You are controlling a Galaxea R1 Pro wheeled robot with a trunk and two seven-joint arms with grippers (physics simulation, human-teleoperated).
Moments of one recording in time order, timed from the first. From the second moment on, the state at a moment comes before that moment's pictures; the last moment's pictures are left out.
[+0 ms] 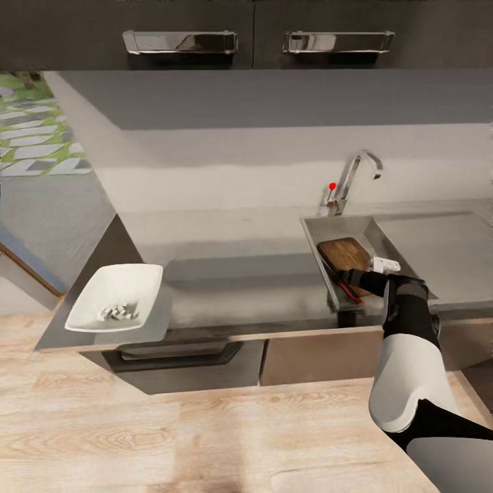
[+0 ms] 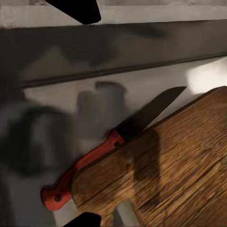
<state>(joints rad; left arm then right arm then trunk) 0.33 0.06 -0.39 -0.40 0.34 -0.44 0.20 -1.03 0.07 -0.69 -1.00 0.59 0.64 0.49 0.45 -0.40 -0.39</state>
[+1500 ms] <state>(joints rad) 0.23 0.08 -0.39 -0.42 0.33 -0.43 0.20 -0.52 0.06 -0.85 -0.72 0.80 0.19 0.60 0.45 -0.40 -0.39</state>
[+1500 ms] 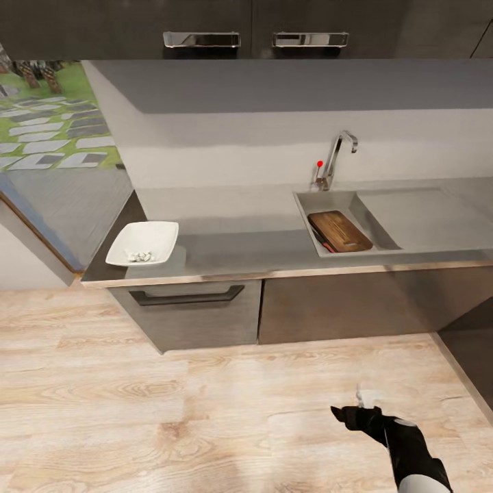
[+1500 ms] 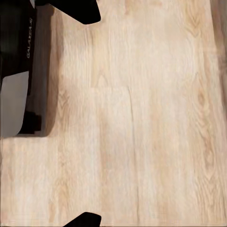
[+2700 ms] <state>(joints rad) 0.22 0.09 -0.39 -0.40 0.34 -0.43 0.21 -0.13 -0.04 -1.00 -0.16 0.99 -0.15 0.07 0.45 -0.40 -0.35</state>
